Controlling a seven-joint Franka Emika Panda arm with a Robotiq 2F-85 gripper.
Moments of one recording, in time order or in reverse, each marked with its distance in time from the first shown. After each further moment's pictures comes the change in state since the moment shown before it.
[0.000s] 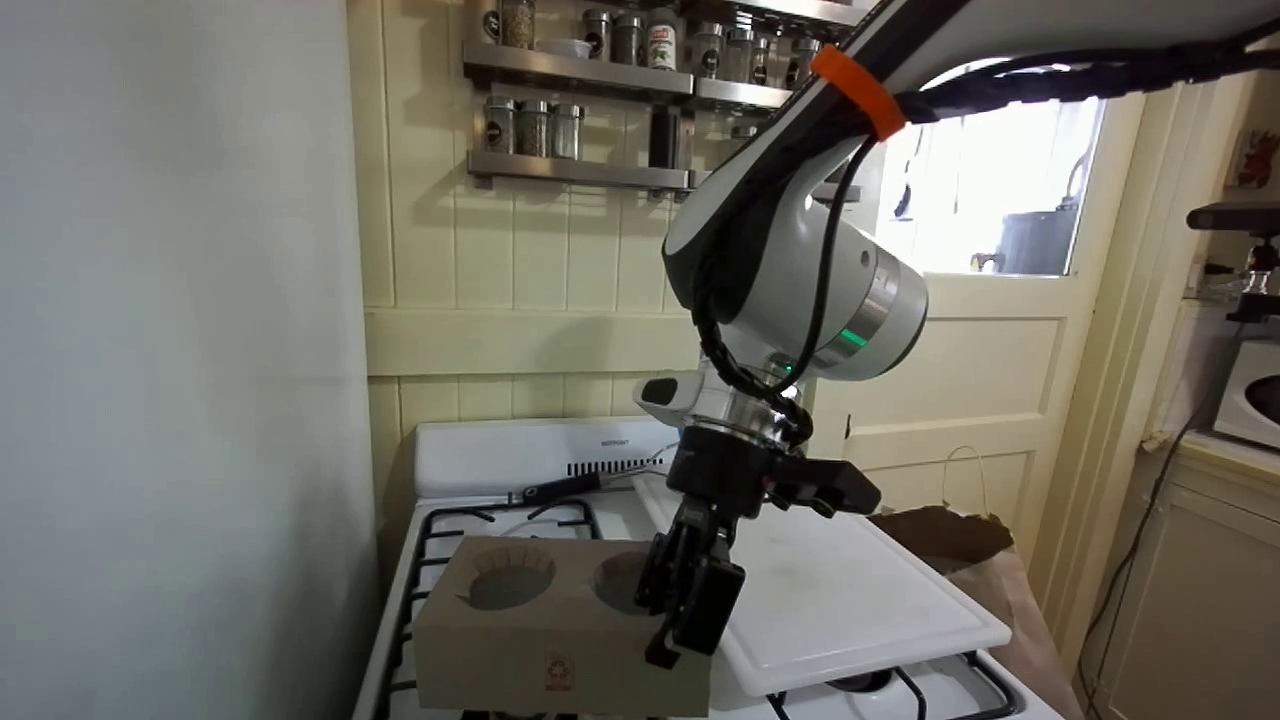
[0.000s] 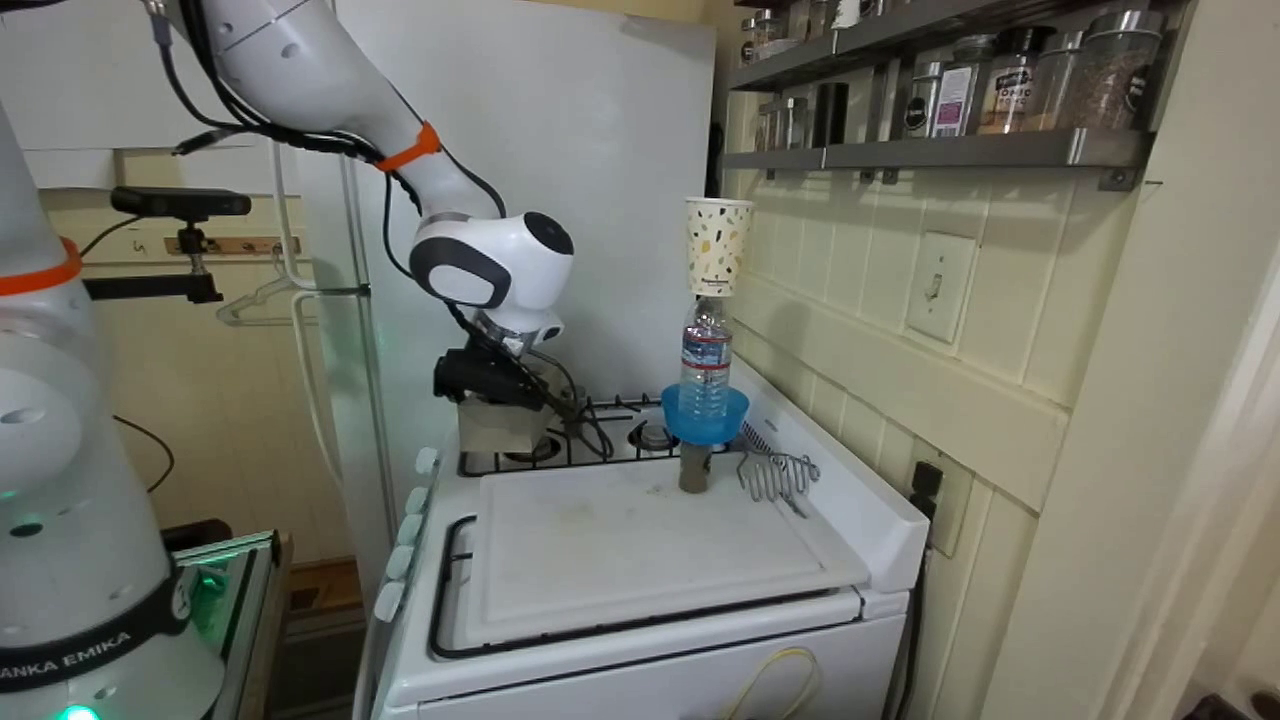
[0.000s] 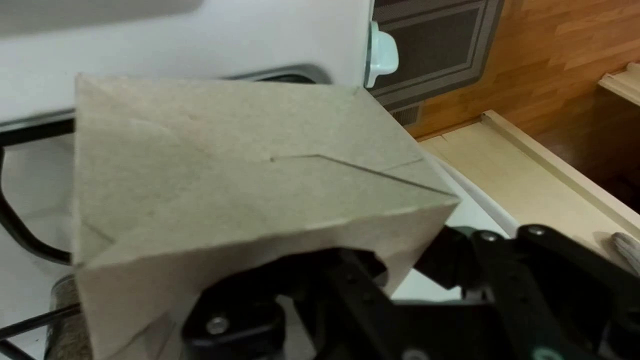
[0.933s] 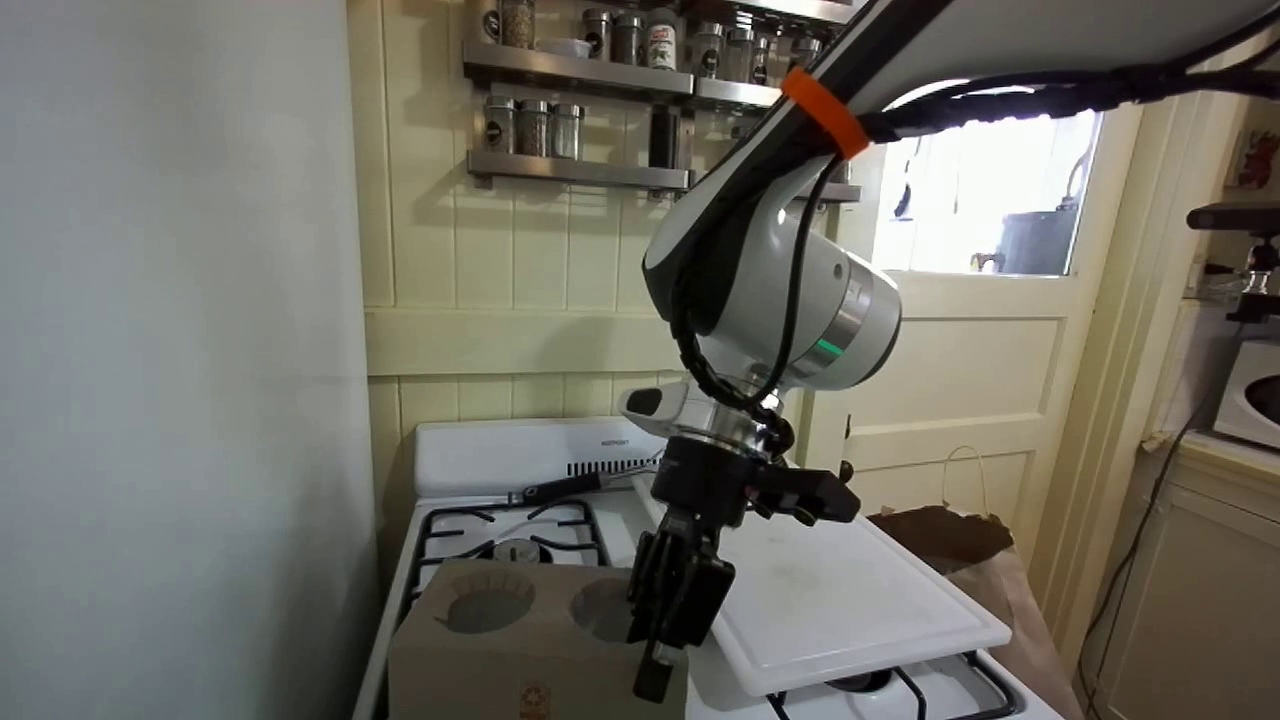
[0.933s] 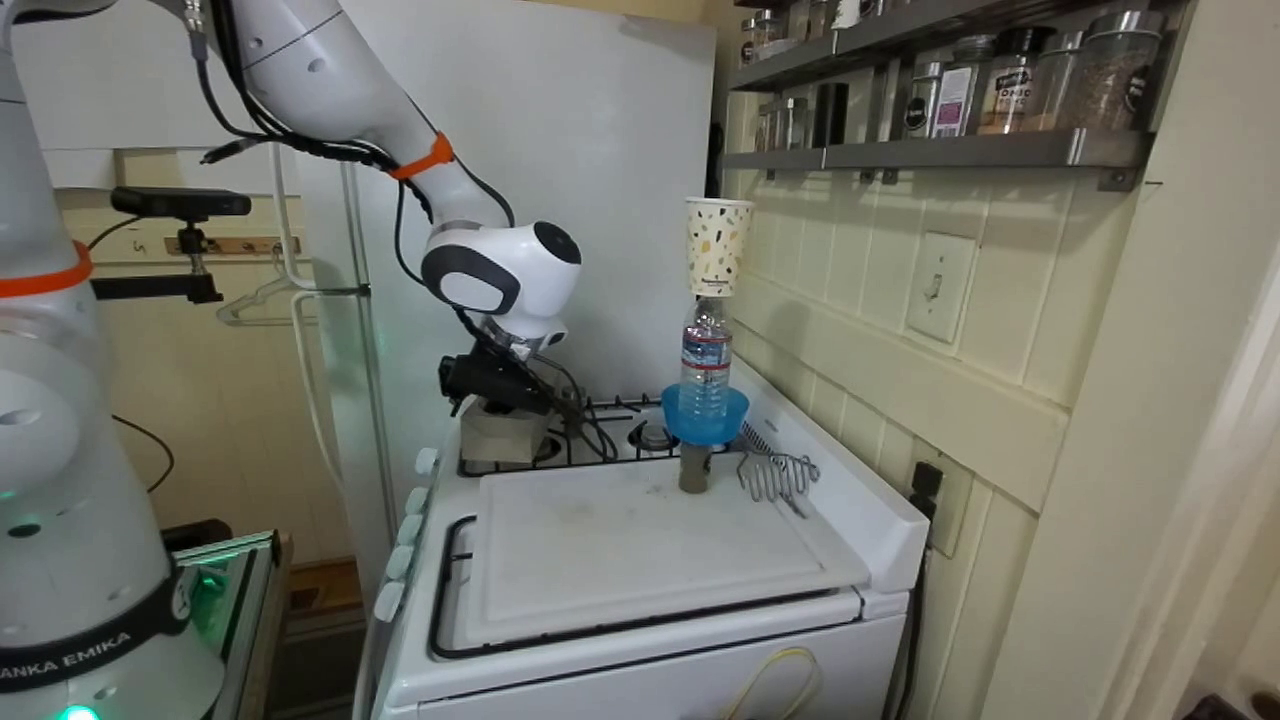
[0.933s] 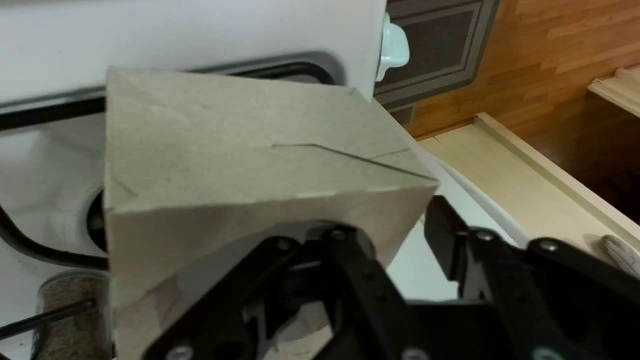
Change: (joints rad) arm -0.013 0.060 0.021 0.040 0.007 0.000 -0.026
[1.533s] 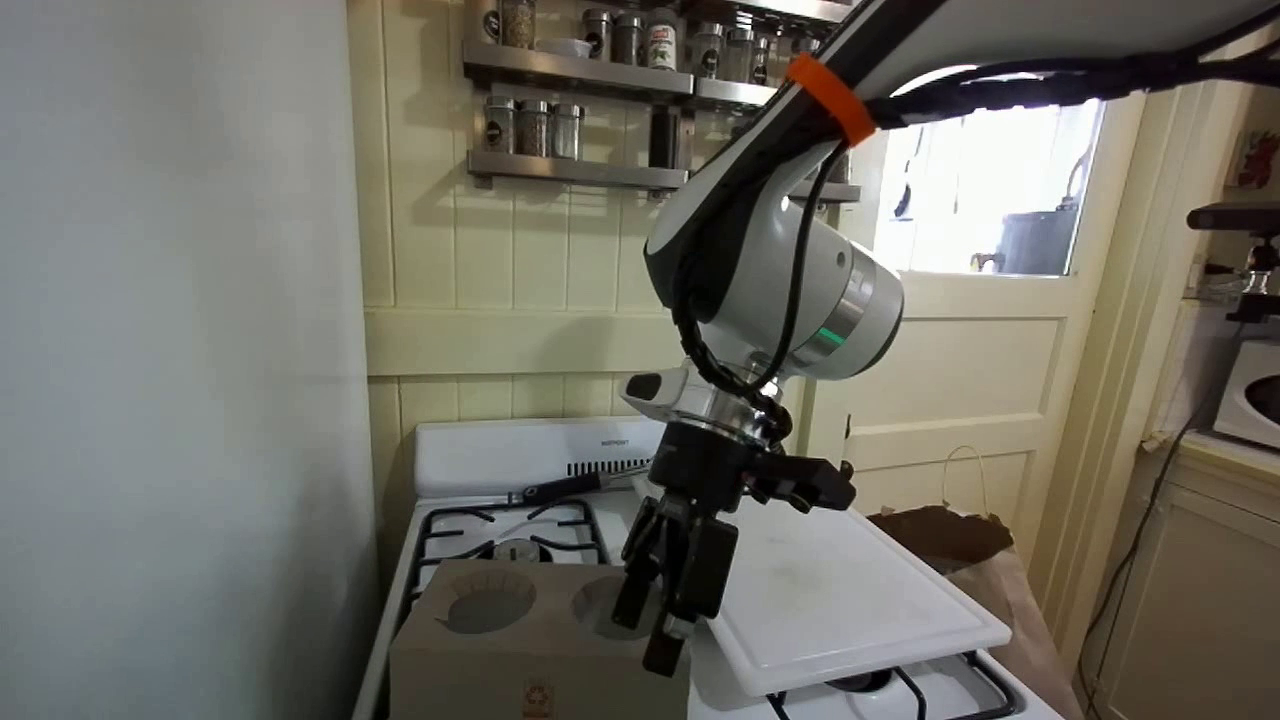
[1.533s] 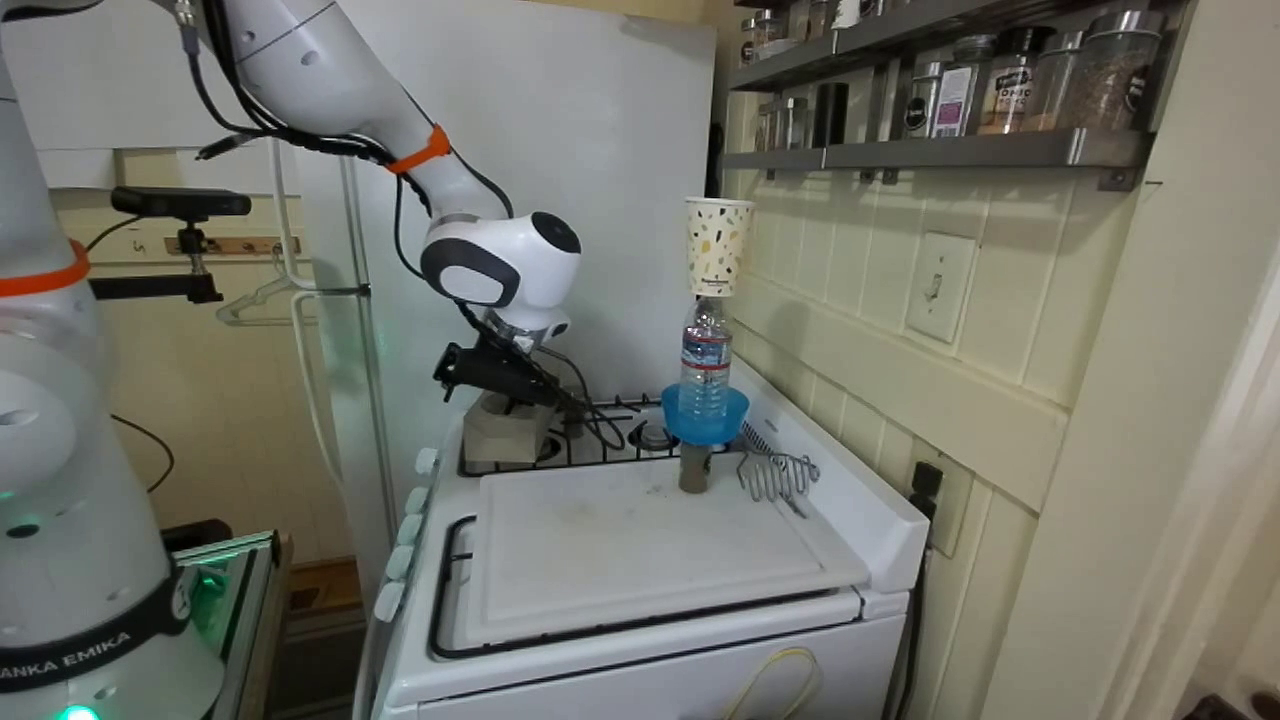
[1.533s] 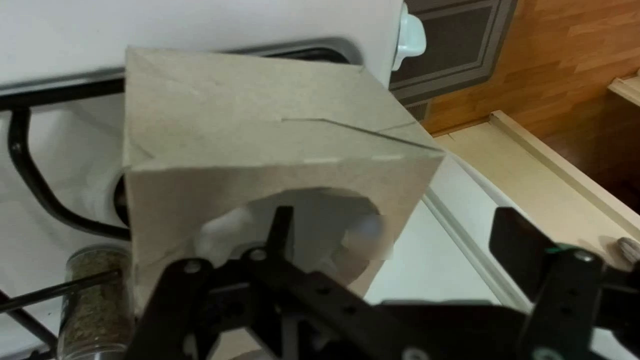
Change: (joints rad) arm -0.010 -0.020 0.011 0.003 0.000 0.025 -0.001
